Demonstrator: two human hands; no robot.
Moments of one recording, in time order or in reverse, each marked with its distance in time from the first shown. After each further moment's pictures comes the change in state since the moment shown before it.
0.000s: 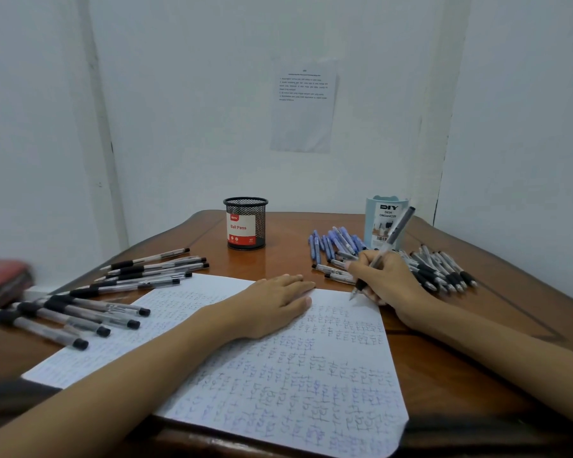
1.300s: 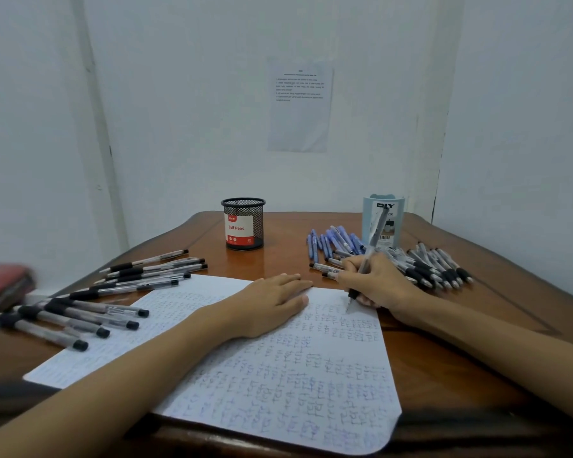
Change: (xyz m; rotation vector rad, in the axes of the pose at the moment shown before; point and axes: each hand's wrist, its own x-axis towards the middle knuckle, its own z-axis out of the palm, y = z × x) left_hand 0.001 -0.001 0.002 -0.012 0.021 0.004; right_hand -0.002 -0.002 0.001 -0.011 -0.191 0.010
